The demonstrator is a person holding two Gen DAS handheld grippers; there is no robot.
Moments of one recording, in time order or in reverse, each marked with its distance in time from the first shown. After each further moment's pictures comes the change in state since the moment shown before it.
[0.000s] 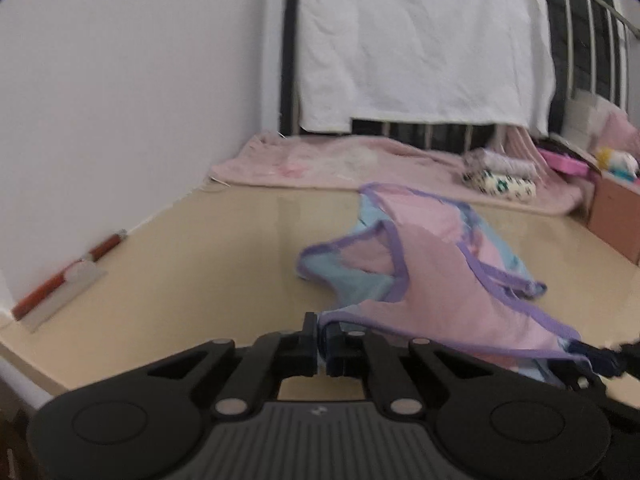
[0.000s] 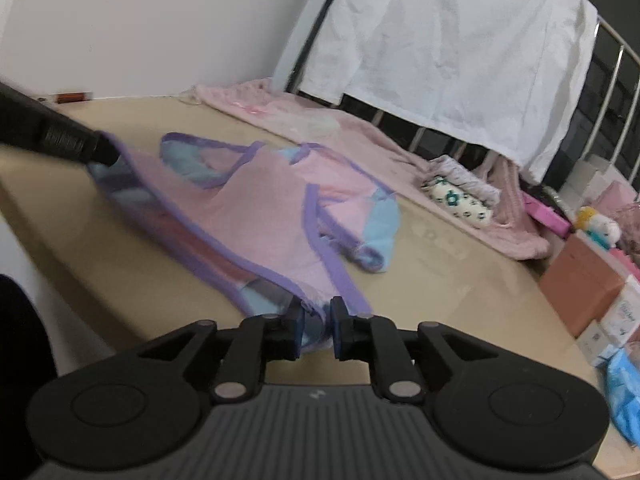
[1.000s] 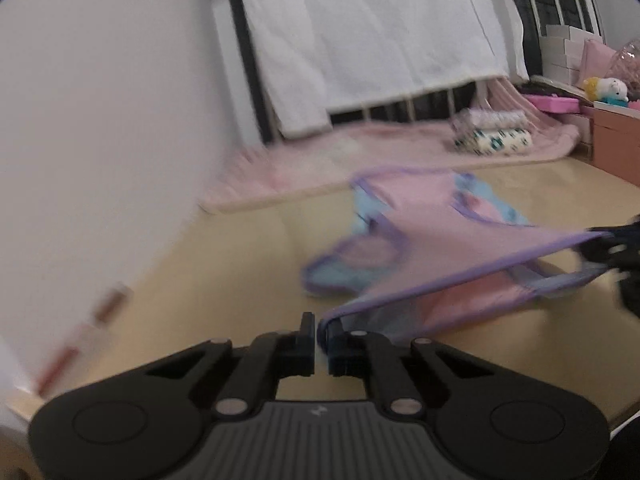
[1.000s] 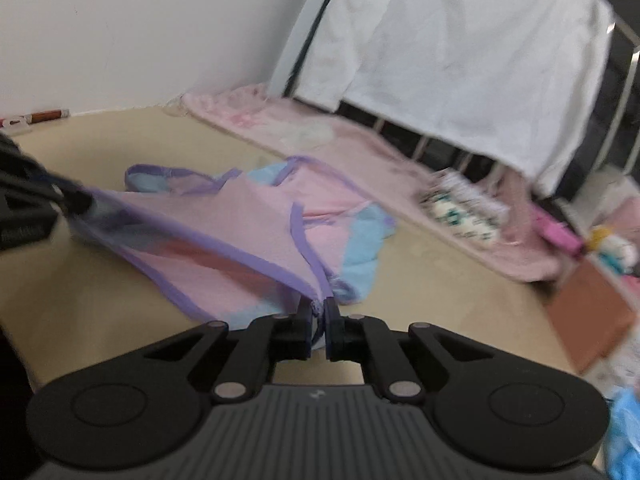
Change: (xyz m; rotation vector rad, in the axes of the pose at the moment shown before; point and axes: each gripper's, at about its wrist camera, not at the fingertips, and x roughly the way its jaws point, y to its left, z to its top) left arm 0.013 -0.025 0.008 0.246 -0.003 0.061; right arm 0.021 -0.043 0.035 0.038 -0.005 0.038
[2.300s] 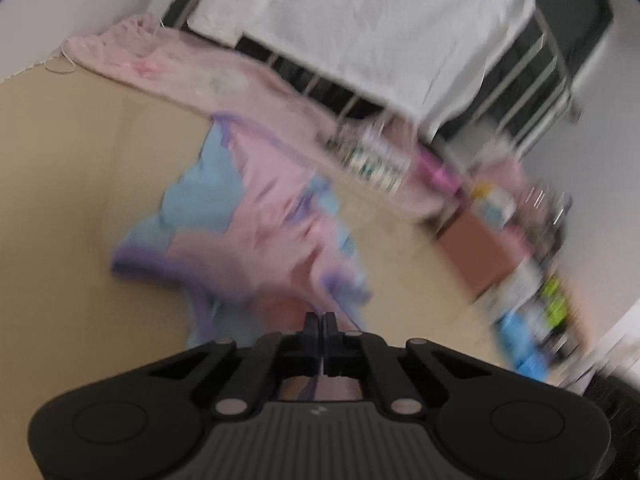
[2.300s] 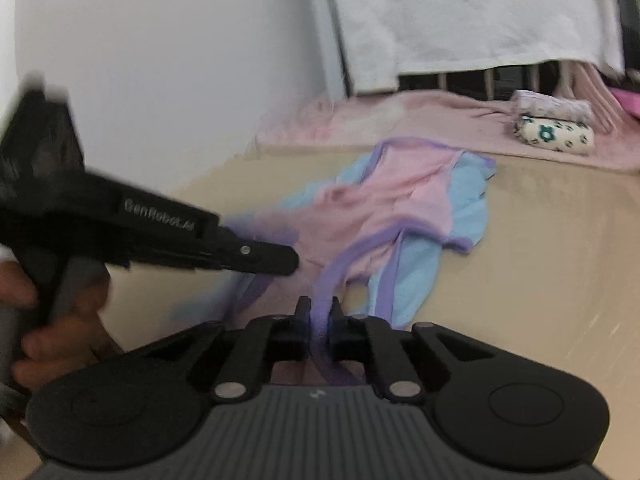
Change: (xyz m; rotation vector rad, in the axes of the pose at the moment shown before) left arm 0.081 0.043 0.037 -0.562 0.197 -0.768; right arm 0.011 -0.050 -0.013 0.435 -0.025 0.490
